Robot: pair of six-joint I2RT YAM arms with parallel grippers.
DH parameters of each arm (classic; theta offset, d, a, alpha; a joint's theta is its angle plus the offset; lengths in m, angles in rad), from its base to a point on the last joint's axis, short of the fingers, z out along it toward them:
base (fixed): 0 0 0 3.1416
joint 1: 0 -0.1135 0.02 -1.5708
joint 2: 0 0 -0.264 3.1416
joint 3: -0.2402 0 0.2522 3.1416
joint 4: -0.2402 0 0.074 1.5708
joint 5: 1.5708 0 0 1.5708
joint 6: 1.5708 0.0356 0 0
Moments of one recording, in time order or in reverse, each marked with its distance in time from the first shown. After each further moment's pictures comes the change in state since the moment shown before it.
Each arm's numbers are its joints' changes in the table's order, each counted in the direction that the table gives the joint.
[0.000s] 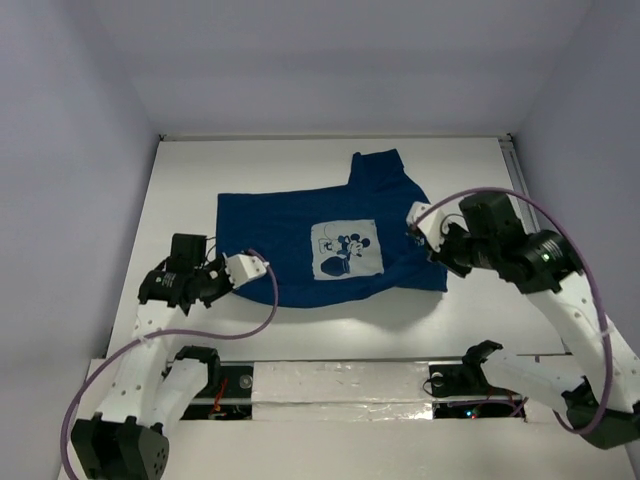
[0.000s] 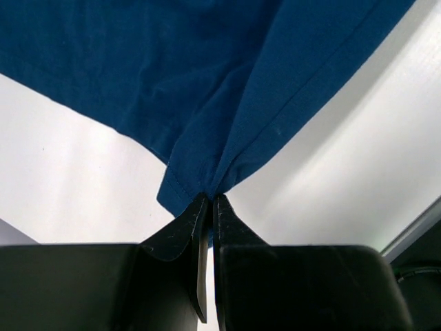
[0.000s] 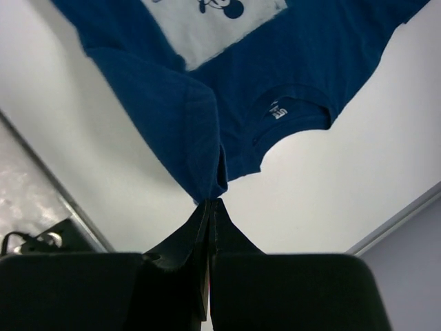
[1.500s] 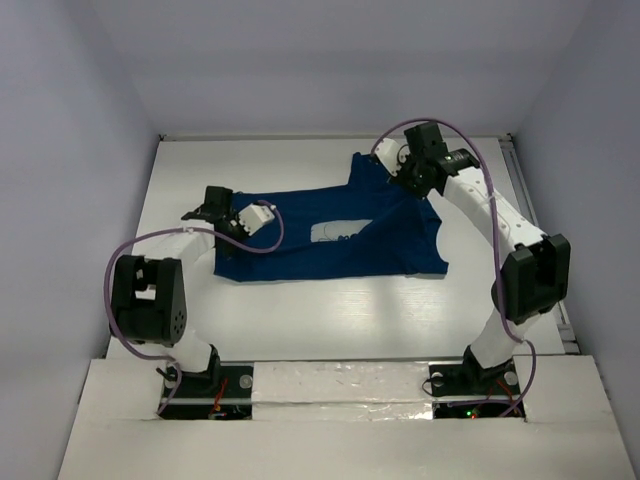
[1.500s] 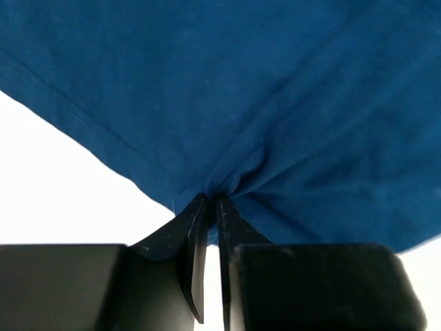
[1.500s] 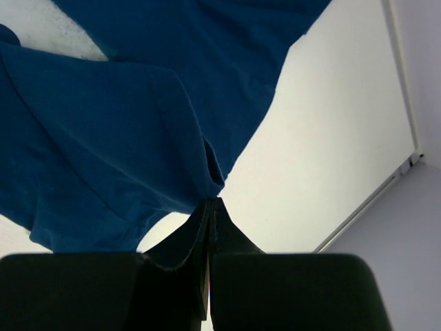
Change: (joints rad) left arm 0.000 -0.756 -0.198 0.498 -0.169 -0.207; right arm 0.196 -0.755 -0.296 0.401 0.178 -0.130
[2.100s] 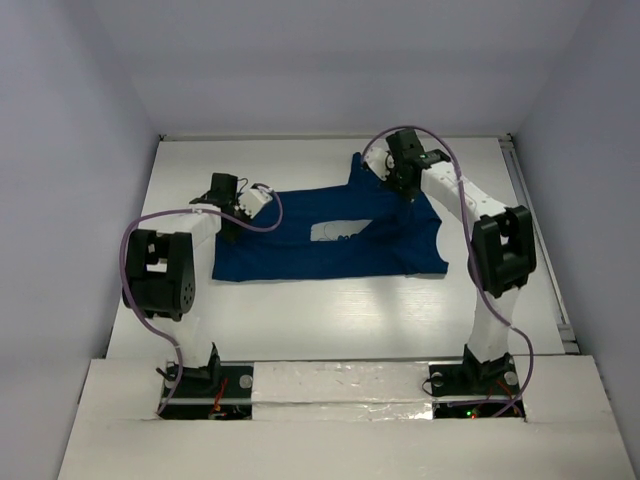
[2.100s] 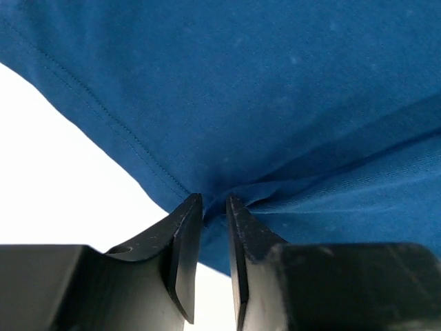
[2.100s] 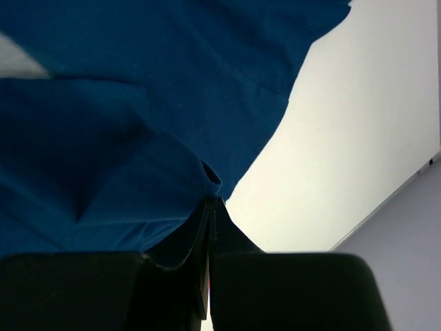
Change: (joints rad) left arm 0.000 -0.193 -0.148 0.076 -0.098 -0.130; right arm 0.000 -0.240 -0.064 0.062 0.110 -0.005
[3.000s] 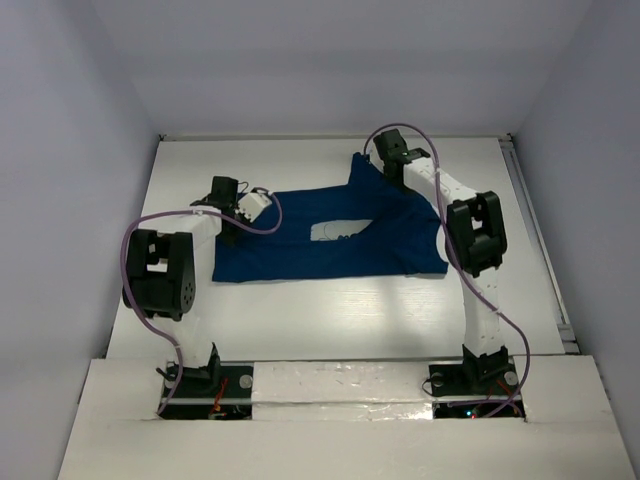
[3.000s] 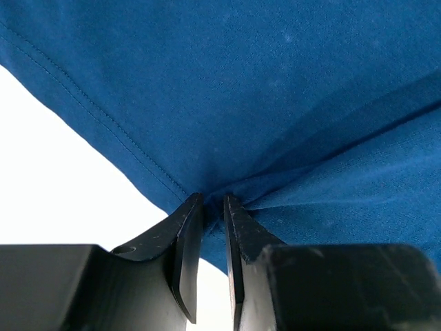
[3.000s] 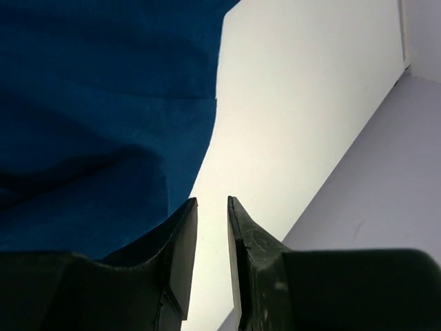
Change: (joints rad) left arm 0.000 -0.004 0.020 -0.006 -0.021 -0.003; right arm 0.000 -0.275 -0.198 0.040 0.376 0.120
